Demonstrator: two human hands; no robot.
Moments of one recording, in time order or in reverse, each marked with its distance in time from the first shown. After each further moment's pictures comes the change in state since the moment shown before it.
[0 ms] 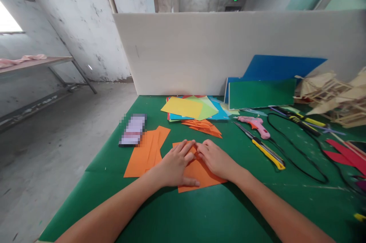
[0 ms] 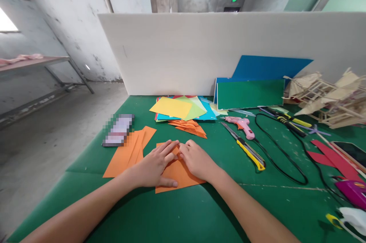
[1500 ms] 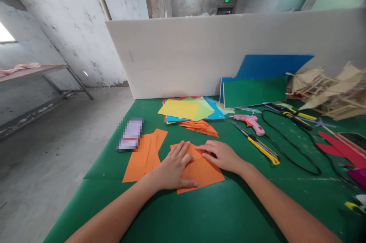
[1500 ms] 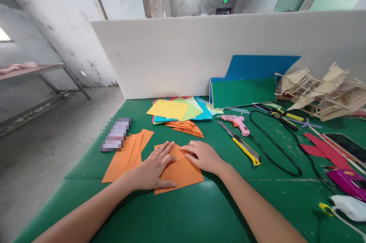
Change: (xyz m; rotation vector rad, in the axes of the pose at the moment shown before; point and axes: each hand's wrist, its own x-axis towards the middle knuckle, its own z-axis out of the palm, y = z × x) left_hand -0.004 -0.004 0.005 -0.080 0.022 0.010; right_hand -0.012 0.030 -0.013 0.044 -0.038 0.026
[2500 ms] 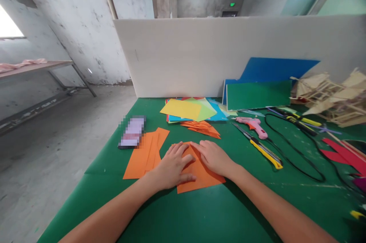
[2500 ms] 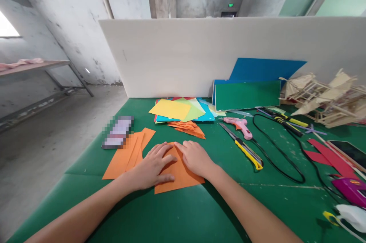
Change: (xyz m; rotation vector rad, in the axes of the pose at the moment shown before) left_hand -0.003 -0.001 0.004 0.038 0.169 0.000; right_hand 0.019 -0.020 0.021 -0.279 -0.011 -0.012
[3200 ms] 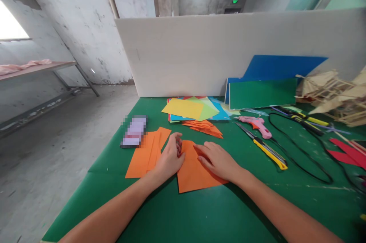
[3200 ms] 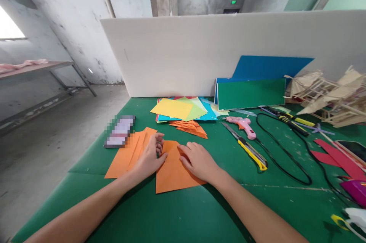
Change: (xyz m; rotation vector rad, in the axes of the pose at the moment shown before) left_hand 0.011 -0.019 0.021 -0.466 0.479 -0.257; right_hand -0.011 -0.009 -0.009 0.110 0.034 0.030
